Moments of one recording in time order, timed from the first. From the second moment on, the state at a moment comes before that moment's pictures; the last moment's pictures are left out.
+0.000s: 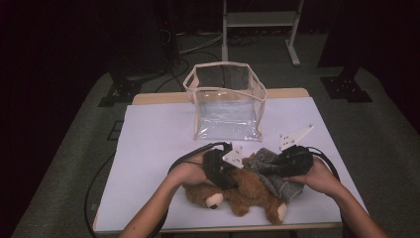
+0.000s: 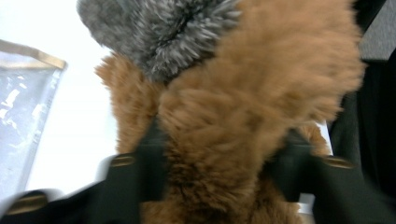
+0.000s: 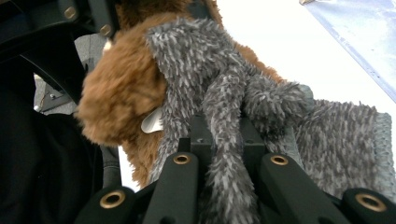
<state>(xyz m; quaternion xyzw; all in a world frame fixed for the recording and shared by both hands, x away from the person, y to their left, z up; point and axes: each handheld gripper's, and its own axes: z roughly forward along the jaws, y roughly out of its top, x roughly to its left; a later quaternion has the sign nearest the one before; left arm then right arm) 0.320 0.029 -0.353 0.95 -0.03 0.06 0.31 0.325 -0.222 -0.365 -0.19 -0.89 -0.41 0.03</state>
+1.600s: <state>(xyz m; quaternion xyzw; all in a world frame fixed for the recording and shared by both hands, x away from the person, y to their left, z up) 0.315 0.079 -0.348 0.92 0.00 0.07 0.38 0.343 -0.200 -0.354 -0.18 -0.90 -0.40 0.01</state>
